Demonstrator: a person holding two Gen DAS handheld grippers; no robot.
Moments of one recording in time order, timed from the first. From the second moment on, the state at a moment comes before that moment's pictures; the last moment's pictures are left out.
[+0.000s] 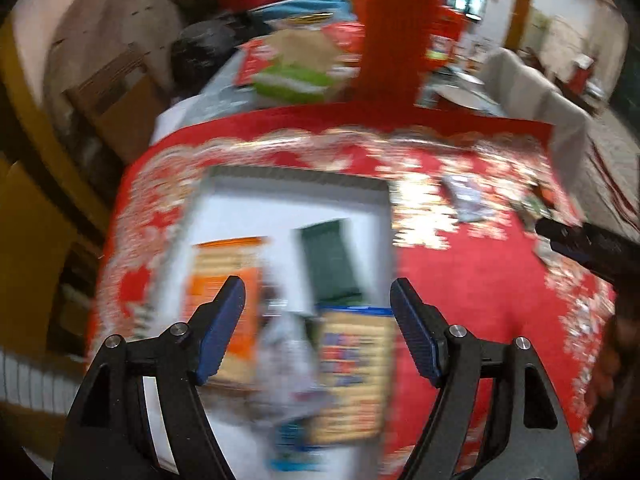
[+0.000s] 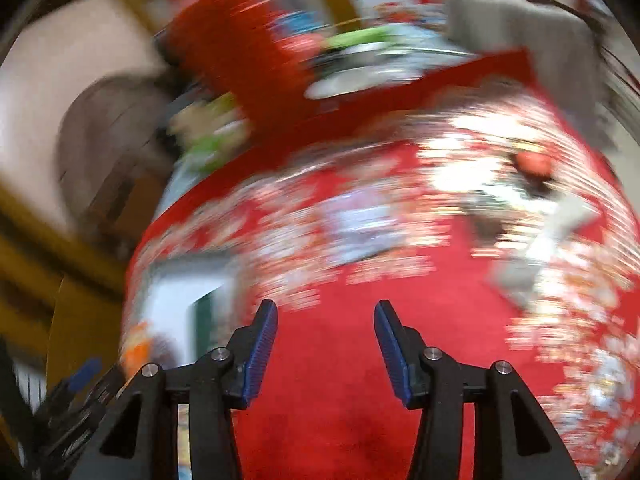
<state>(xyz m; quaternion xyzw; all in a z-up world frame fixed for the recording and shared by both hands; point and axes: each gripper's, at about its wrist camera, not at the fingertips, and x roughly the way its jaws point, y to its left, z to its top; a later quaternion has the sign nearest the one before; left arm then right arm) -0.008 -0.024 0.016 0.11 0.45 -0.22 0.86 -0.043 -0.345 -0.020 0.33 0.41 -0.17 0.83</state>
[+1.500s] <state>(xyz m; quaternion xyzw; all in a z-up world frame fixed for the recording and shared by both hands) 0.086 -0.291 -0.086 0.17 0.55 -0.23 0.78 -0.118 -0.422 -0.082 0.21 0.52 -0.23 0.80</state>
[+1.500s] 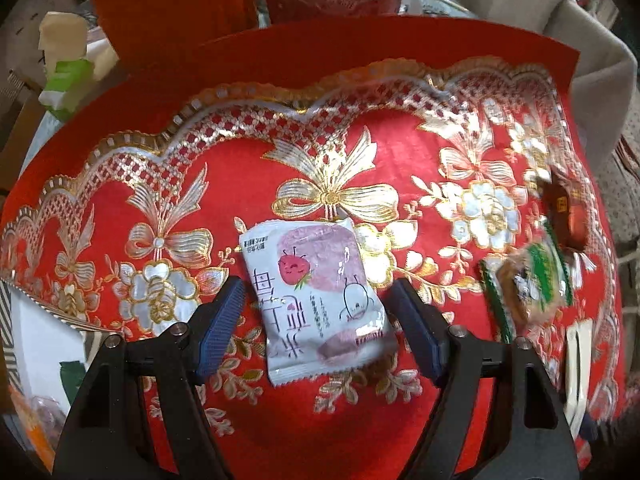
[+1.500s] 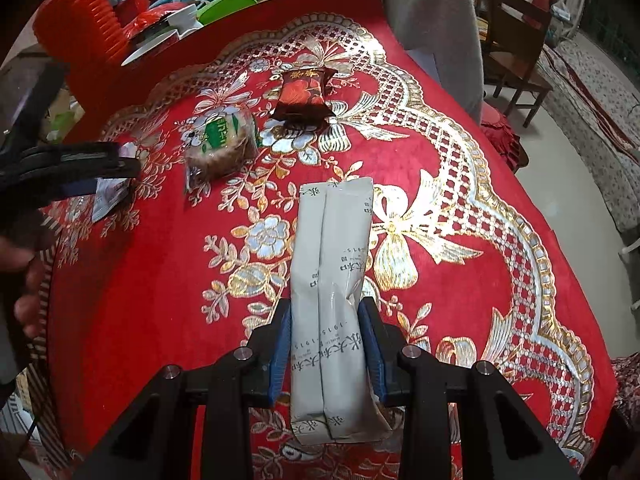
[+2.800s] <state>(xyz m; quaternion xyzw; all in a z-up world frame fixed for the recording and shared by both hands) -0.108 -0.193 -0.046 0.24 0.51 -0.34 0.75 -0.180 -0.371 -0.051 0.26 0.48 -0.17 0.82</state>
